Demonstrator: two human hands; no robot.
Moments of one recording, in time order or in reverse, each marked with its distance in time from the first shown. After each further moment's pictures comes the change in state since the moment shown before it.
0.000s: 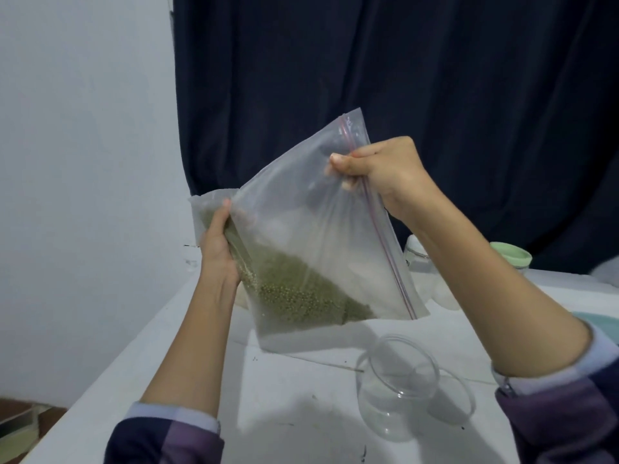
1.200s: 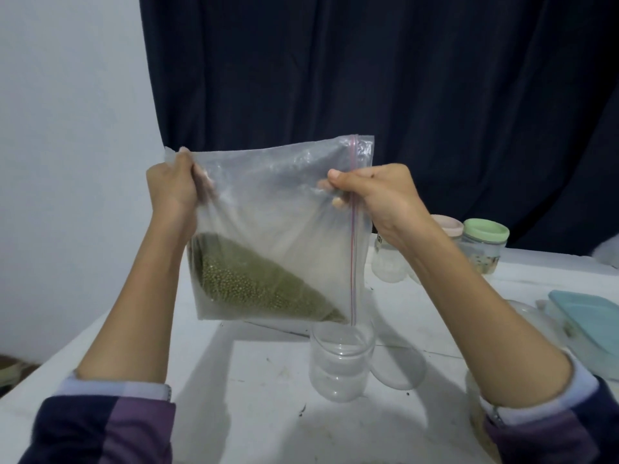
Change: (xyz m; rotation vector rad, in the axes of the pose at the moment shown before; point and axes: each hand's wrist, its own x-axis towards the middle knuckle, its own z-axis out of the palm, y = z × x) left_hand -0.055 0.003 0.065 0.521 0.177 0.476; right_hand -0.057 0.064 -0.082 0.232 -0.060 0.139
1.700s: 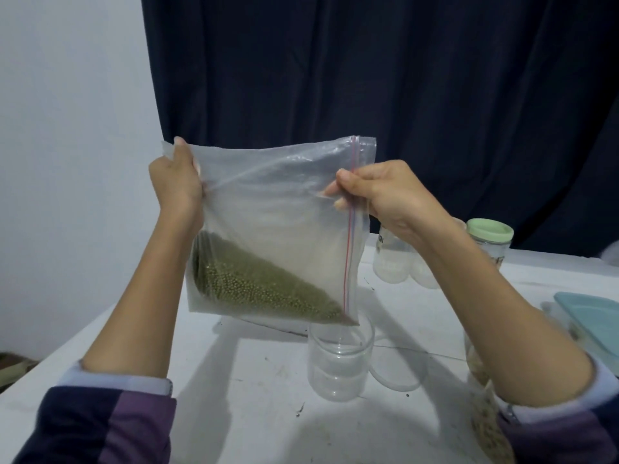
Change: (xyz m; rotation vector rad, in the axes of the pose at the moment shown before) left_hand -0.012 0.001 0.012 0.126 0.137 0.106; right_hand 0.004 0.003 -0.016 -0.177 -0.159 -0.023
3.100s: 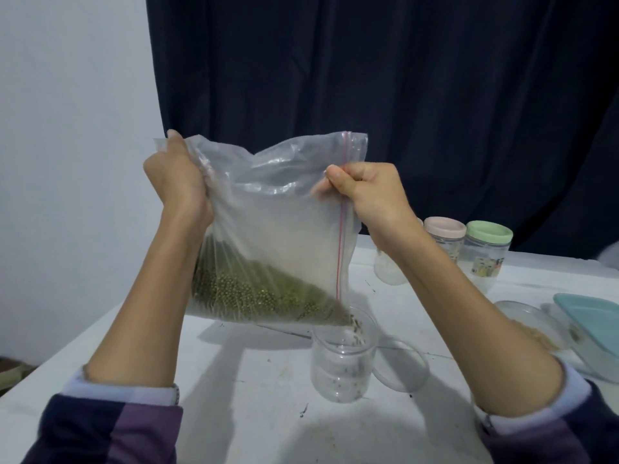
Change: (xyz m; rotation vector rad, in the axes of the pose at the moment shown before) left_hand -0.008 0.020 0.002 -0.242 0.111 -0.077; right_hand -0.008 -0.005 0.033 0.025 0.201 -0.125
